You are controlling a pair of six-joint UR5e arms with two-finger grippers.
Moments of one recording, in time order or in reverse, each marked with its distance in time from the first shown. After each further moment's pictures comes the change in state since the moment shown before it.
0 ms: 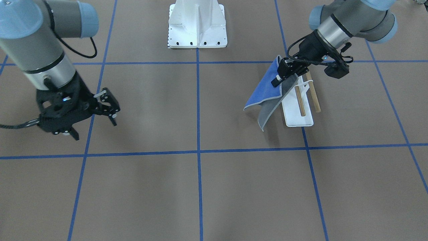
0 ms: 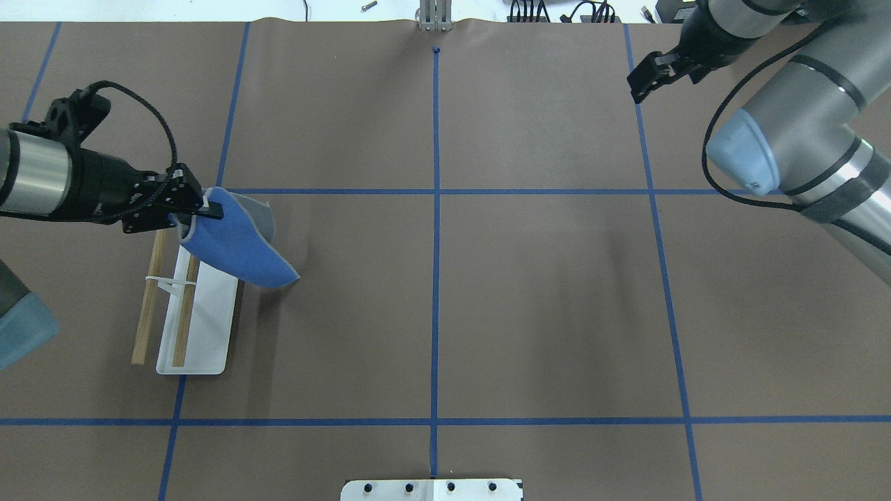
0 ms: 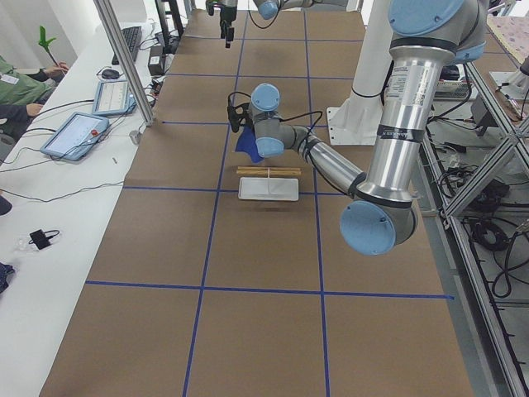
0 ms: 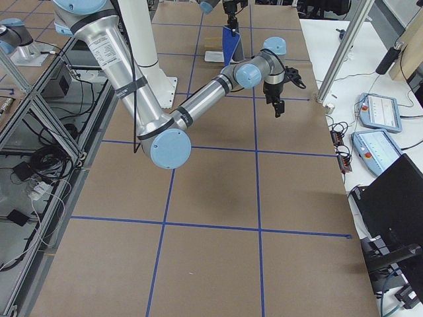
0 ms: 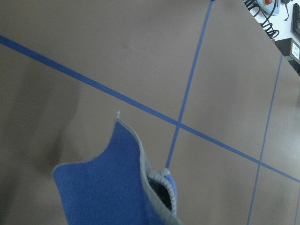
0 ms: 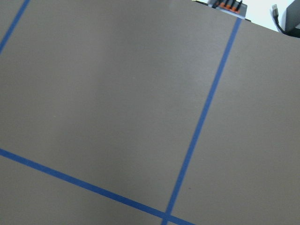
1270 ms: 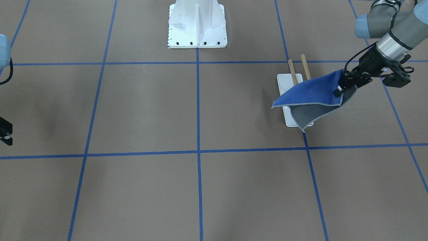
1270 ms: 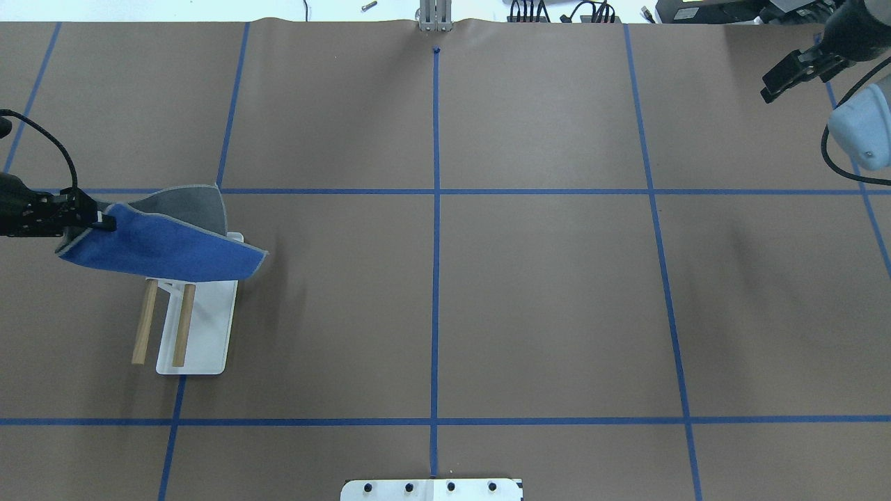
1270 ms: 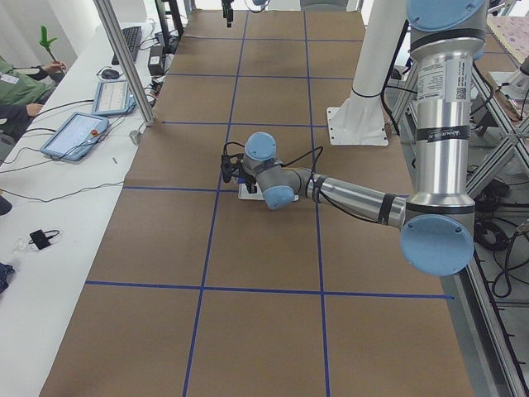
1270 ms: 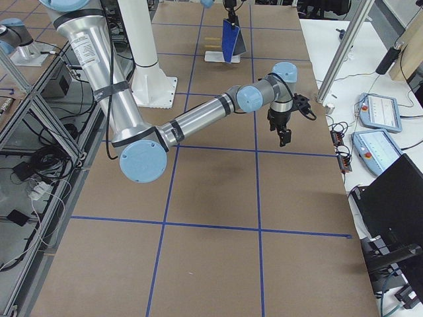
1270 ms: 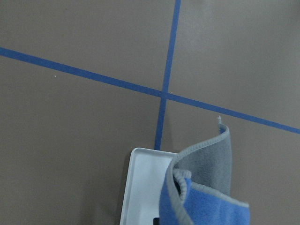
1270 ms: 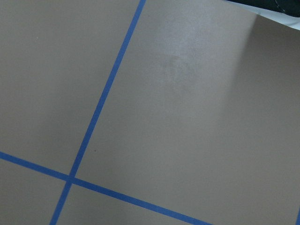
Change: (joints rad) left arm -0.103 0.137 0.121 -0.031 -0.036 0.306; right arm 0.156 -0.127 -0.042 0.000 0.059 -0.200
